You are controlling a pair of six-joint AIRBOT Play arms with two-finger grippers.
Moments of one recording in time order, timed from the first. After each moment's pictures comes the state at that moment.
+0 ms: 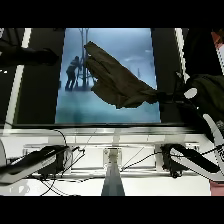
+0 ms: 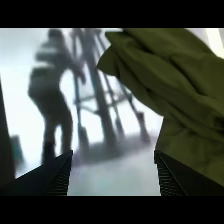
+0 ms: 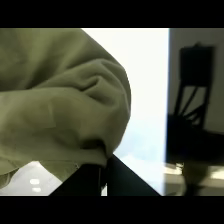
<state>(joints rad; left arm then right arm) 0.07 -1.21 1.30 1.13 -1.09 -1.26 -0.11 -1.15 0.63 -1.10 0.77 1.24</state>
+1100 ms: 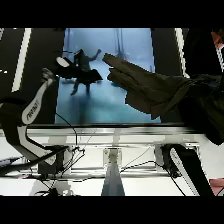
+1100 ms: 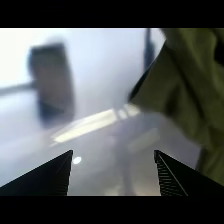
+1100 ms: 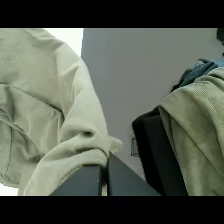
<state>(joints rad) -0.23 -1.78 1.30 0.68 -0.88 -1.23 -0.13 -0.63 0.94 -1.54 1.18 1.35</state>
